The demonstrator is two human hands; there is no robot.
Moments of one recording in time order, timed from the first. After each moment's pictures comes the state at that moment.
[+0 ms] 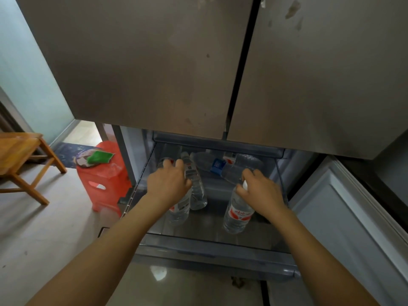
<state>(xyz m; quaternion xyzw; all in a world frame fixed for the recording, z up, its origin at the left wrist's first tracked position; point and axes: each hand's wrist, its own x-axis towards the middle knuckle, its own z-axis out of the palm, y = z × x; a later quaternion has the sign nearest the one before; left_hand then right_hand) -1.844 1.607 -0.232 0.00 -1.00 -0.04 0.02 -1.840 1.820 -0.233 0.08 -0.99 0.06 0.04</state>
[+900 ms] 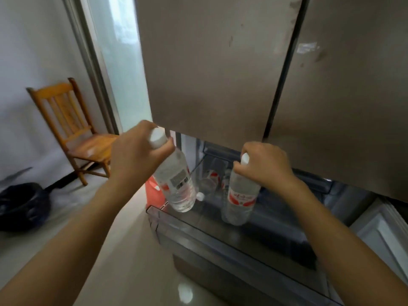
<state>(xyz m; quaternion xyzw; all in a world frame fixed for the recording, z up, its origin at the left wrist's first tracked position) -1.721 1.564 -0.104 0.15 -0.88 -0.20 0.40 -1.833 1.760 -0.114 0.31 -0.93 0.11 0.14</state>
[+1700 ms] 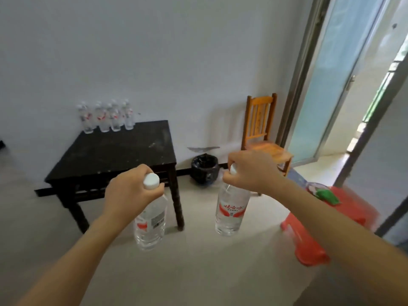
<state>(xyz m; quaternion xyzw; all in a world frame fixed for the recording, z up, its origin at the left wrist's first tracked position) -1.256 1.404 -0.139 0.54 -0.77 -0.06 0.35 -1.501 1.437 -0.095 0.75 -0.63 0.14 0.10</state>
